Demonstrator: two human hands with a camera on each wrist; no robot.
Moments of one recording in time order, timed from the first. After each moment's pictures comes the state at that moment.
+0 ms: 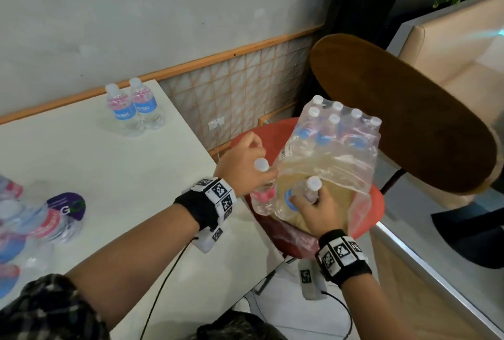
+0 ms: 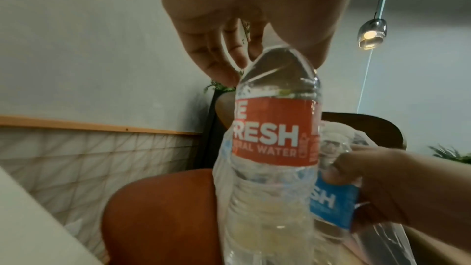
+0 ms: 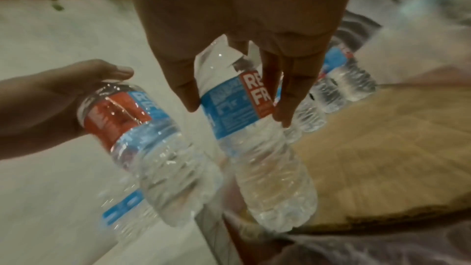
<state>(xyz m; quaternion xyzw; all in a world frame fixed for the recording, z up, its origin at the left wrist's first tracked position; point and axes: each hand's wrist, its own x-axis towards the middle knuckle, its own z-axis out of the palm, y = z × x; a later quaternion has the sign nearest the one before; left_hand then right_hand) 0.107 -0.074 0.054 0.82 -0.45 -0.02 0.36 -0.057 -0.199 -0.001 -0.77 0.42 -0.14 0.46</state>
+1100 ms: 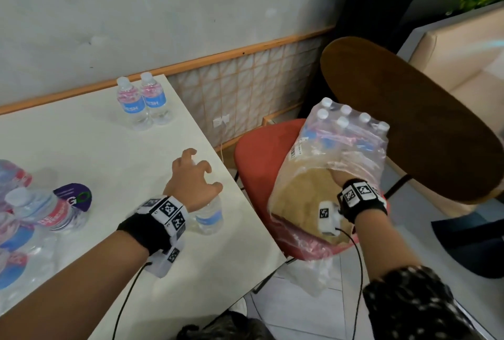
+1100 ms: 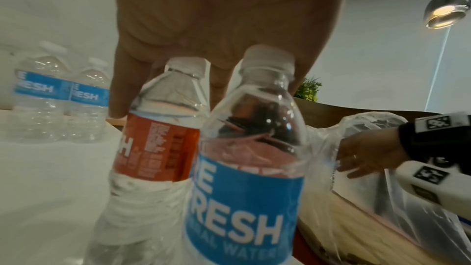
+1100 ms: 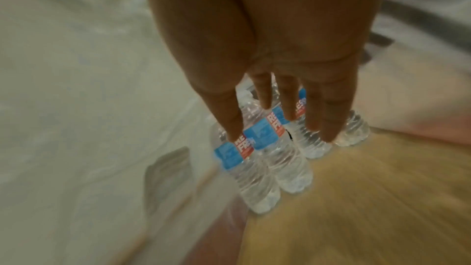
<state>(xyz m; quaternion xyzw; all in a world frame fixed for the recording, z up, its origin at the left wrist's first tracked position) 0.137 0.019 0.037 0.93 -0.23 -0.16 0.22 -0.007 -0.286 0.033 -0.79 0.50 0.16 0.32</state>
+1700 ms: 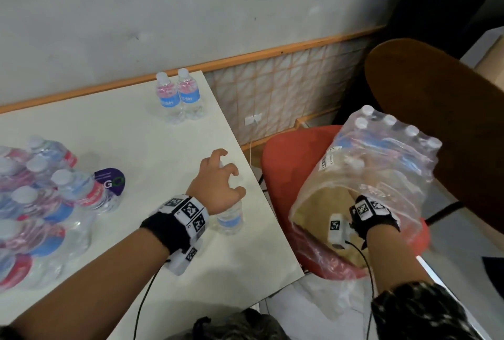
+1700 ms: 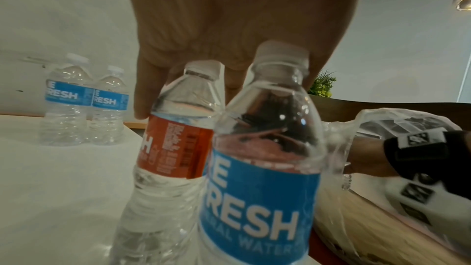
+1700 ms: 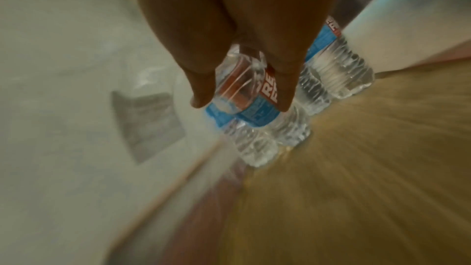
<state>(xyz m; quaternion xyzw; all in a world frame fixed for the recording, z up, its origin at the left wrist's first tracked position) 0.131 0.014 0.039 0.93 -0.25 -0.15 0.23 0.001 -0.281 0.009 -0.78 0.50 0.17 0.34</state>
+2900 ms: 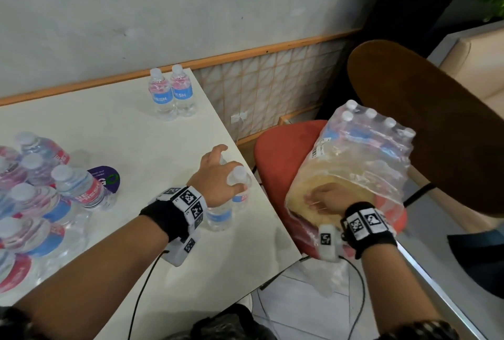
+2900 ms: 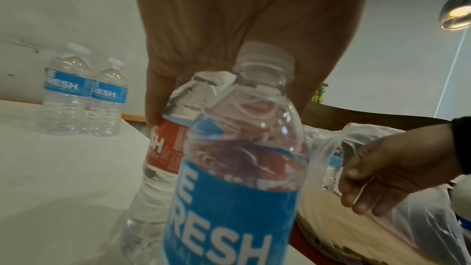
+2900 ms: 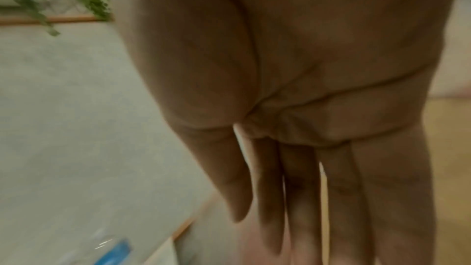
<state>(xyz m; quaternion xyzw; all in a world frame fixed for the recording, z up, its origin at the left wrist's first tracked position) 0.134 0.038 0.036 0.90 -0.31 -0.21 0.24 -0.007 -0.208 0.028 -0.74 0.40 0.17 0.51</state>
